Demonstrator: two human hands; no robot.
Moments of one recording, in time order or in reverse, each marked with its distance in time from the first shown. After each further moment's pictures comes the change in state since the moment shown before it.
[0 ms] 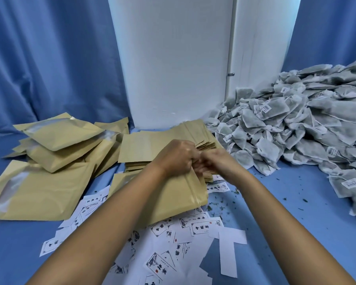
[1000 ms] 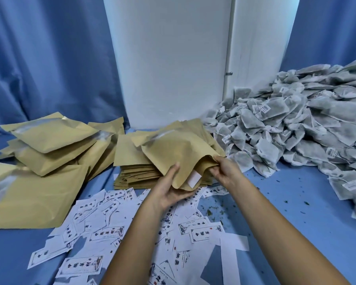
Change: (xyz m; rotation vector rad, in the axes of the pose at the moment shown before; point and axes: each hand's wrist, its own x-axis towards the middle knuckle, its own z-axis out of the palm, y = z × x) left_hand -0.047 0.004 0.061 -2.026 0.372 -1.381; right_hand 0.020 0.018 -0.002 0.874 0.430 0.221
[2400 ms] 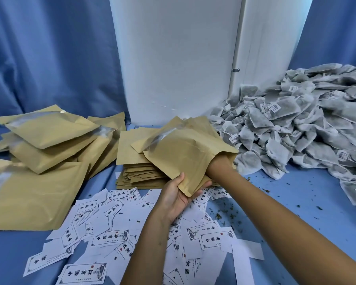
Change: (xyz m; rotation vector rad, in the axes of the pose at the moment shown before) left_hand 0.013 -0.009 -0.024 -0.150 -0.278 0.020; right_hand 0.021 0.022 0.025 -1.767 -0.031 -0.528
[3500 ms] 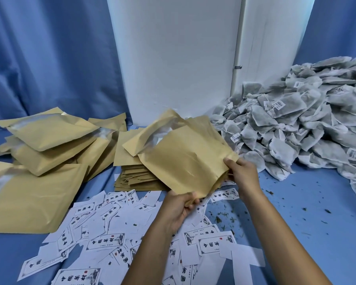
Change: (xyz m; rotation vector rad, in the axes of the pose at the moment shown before) left_hand 0.001 -0.022 -0.002 0.396 0.432 0.075; right_hand -0.024 0.053 -0.010 1.050 0.254 0.256
